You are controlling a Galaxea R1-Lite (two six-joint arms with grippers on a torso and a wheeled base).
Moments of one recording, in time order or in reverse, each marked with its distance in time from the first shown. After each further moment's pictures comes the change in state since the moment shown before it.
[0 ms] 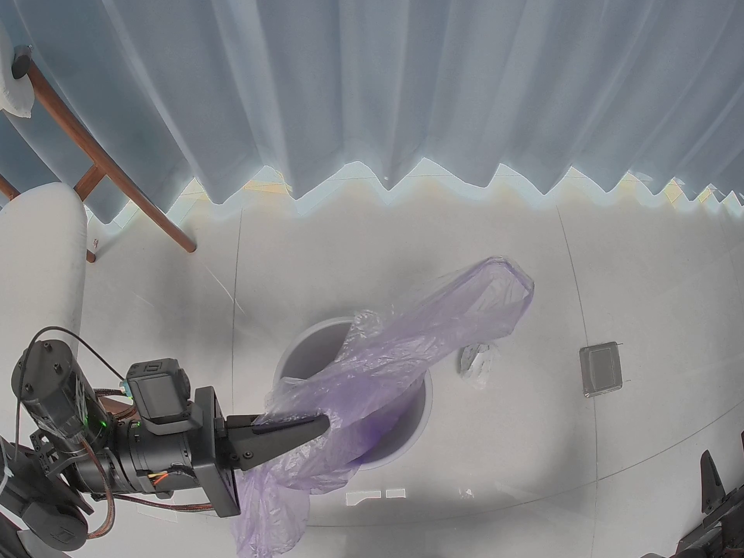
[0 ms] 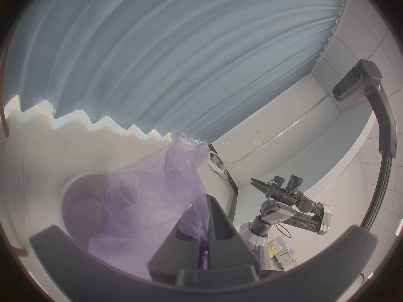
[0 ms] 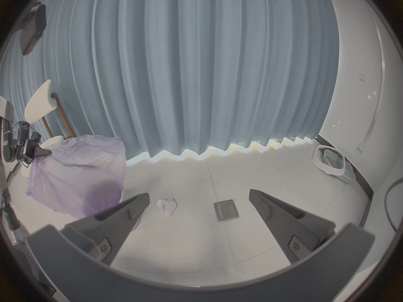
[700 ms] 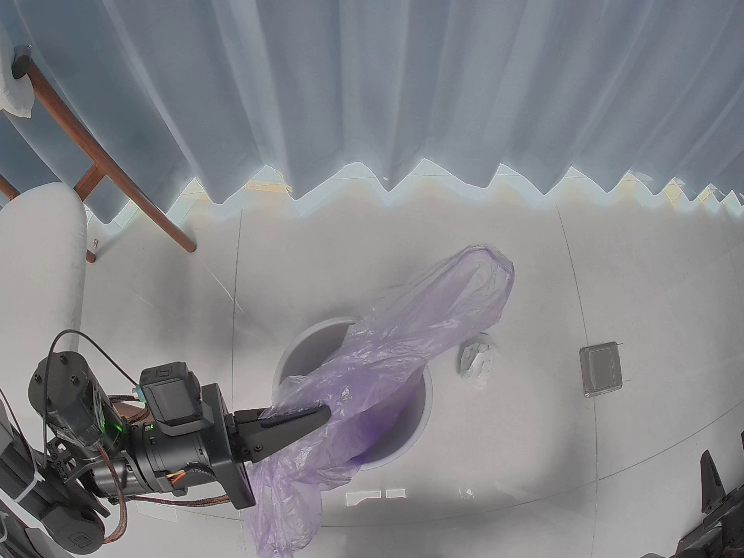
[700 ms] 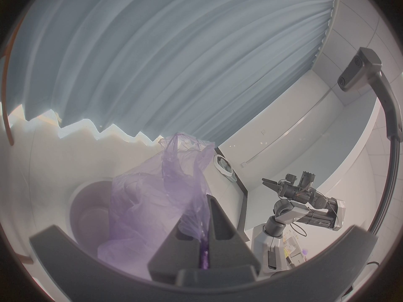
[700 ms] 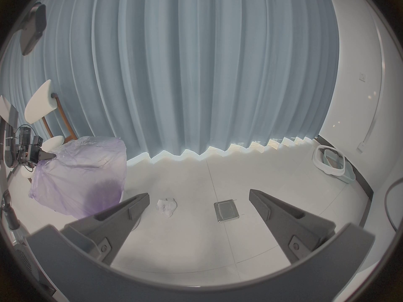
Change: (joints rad) left arm 0.011 0.125 0.049 -0.202 0.054 0.042; right arm 0.000 0.000 0.000 0.000 0.000 0.000
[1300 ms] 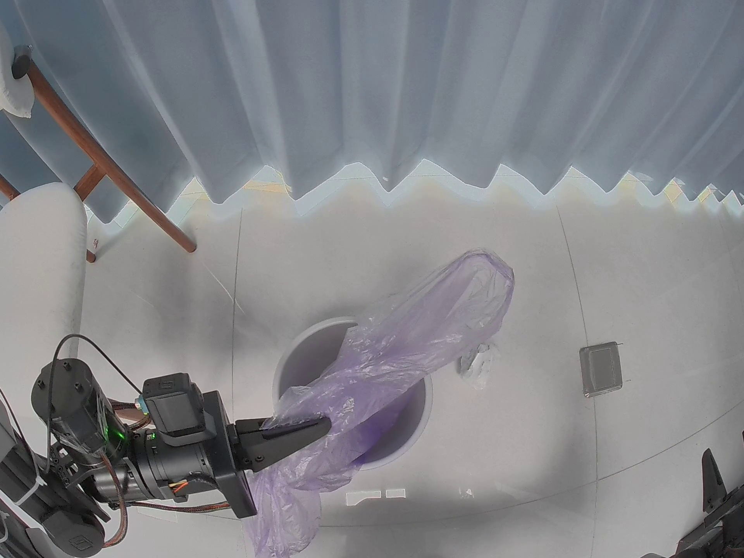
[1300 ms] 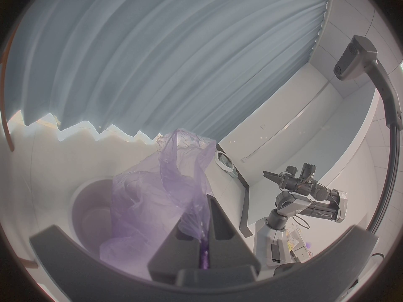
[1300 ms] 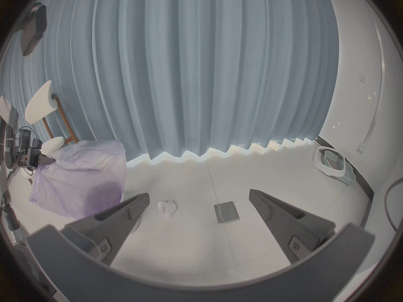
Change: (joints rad) left arm -0.006 0.006 0.023 0.000 0.000 0.058; right arm 0.000 0.000 0.000 -0.008 0.001 -0.002
